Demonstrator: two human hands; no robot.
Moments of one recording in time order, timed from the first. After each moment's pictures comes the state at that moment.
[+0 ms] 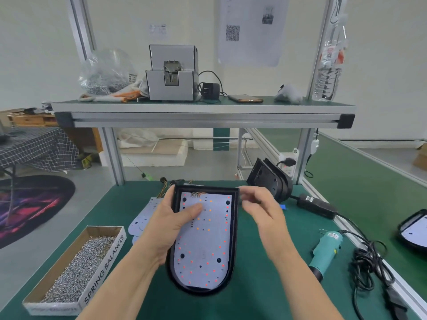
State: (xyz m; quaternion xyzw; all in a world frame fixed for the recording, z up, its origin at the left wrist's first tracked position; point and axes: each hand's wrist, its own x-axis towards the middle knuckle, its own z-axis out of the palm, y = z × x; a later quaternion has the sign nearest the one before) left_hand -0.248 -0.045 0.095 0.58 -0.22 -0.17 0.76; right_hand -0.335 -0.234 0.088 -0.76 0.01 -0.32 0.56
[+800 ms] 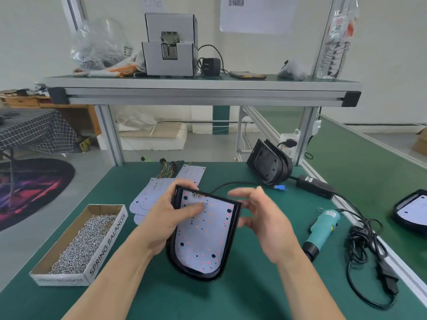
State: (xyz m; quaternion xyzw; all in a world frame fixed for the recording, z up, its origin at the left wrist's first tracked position) left_hand -0.248 -0.031 0.062 0.63 -0.27 -0.17 0.71; right_hand -0.348 -0.226 0.049 -0.66 0.04 -0.16 0.73
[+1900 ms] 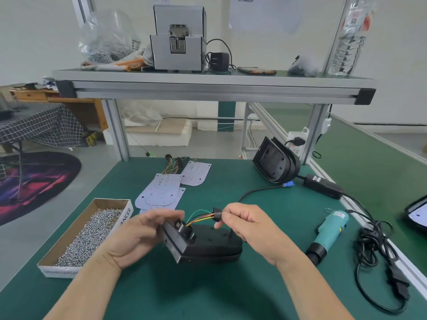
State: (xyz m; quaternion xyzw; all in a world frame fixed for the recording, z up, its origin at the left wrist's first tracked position) left_hand -0.213 0.034 0.003 0.56 -0.17 -0.30 0.76; right_hand -0.351 -0.207 0.057 -0.82 -0.01 -0.06 0.57
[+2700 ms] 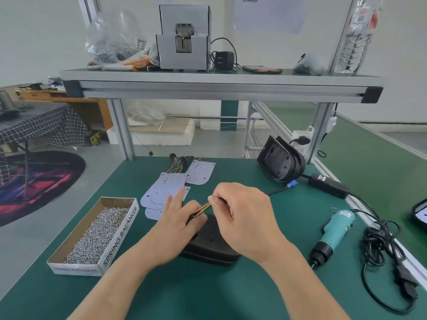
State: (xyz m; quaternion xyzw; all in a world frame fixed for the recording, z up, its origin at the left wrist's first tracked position) left_hand -0.254 -0.006 0.045 0.88 -0.32 -0.12 0.34; right_hand -0.346 -0.165 0.092 -0.92 -0.04 -0.33 0.21
